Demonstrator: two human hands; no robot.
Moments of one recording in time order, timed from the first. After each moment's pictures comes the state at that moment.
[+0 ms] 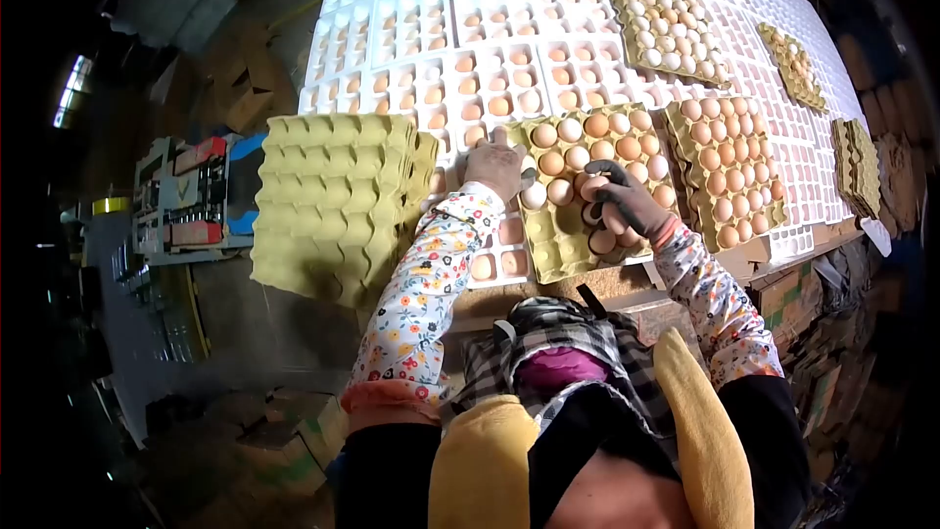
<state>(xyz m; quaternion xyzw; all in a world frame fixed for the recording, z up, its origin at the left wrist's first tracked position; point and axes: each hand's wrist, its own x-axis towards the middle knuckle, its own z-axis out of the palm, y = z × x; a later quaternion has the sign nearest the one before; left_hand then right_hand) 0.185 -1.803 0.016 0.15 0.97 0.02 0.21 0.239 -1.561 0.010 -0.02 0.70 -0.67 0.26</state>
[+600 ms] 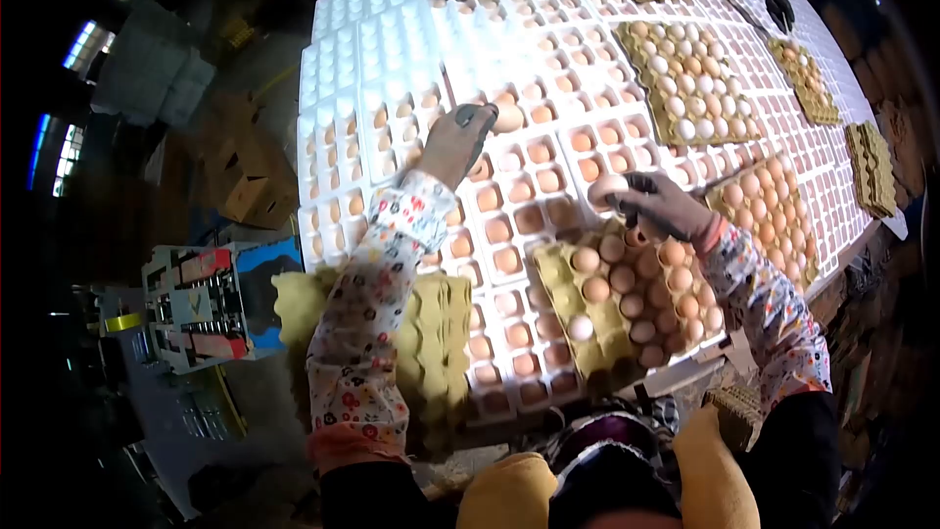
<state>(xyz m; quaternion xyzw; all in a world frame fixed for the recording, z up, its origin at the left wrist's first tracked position) -0.061 -1.885 0.034 0.09 0.83 0.53 0.14 0.057 -1.579 0.064 0.02 0.77 -0.56 0.29</state>
